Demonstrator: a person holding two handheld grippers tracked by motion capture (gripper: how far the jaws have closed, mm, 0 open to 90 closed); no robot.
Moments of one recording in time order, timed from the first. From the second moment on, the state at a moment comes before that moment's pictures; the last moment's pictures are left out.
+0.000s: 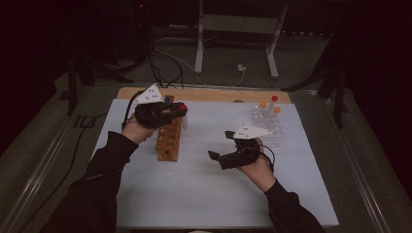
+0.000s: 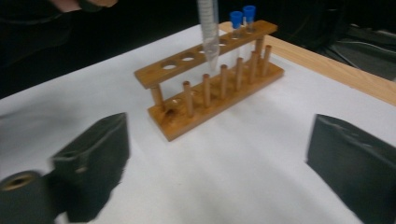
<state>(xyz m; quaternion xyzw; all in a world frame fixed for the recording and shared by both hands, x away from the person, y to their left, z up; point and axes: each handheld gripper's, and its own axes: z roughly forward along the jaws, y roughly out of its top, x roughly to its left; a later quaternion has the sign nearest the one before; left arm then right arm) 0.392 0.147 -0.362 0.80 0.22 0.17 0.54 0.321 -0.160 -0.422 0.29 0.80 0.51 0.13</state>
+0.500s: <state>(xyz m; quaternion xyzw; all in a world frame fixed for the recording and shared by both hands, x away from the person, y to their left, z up) 0.420 0.181 -0.366 0.78 0.28 0.21 0.52 0.320 -0.162 -0.421 0.28 0.80 0.52 0.13</state>
